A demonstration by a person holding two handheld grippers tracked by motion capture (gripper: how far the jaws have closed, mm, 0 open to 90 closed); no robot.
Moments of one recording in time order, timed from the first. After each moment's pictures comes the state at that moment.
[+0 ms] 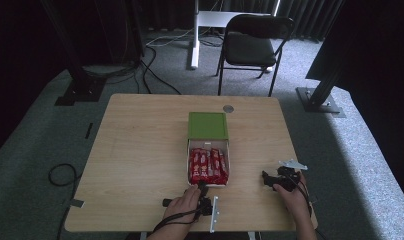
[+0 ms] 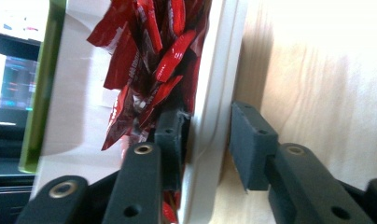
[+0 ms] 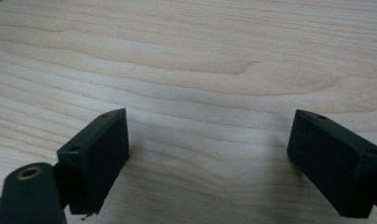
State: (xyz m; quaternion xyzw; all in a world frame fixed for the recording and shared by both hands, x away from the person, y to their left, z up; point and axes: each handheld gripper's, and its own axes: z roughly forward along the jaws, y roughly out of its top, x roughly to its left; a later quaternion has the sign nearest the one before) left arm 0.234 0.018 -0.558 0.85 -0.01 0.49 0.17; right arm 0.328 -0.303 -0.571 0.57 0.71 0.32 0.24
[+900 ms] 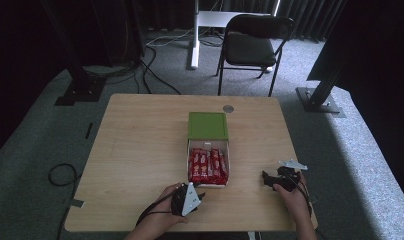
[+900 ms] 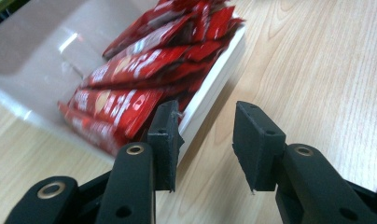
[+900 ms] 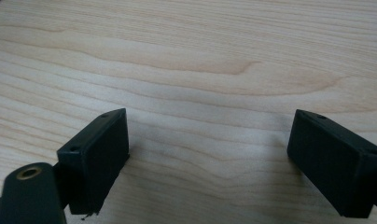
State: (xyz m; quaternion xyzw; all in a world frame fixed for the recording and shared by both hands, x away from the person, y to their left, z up) left arm 0.238 0.076 -0.530 0.87 0.16 0.29 0.38; right arm 0.328 -0.303 -0.571 0.57 0.71 0.32 0.24
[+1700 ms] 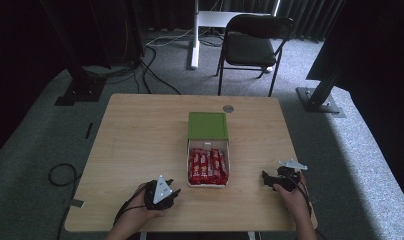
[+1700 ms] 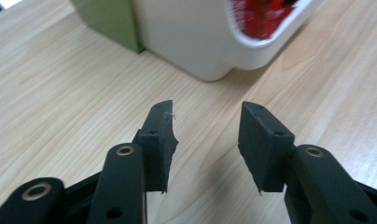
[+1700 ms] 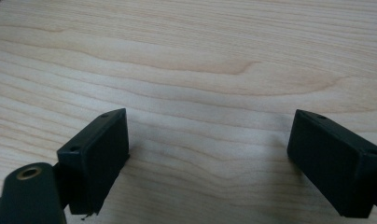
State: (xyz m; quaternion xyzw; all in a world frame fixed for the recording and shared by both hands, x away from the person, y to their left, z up) left arm 0.254 0.147 -0.542 0.85 0.29 0.24 0.37; right arm 0.328 -0.303 -0.571 0.57 0.71 0.32 0.24
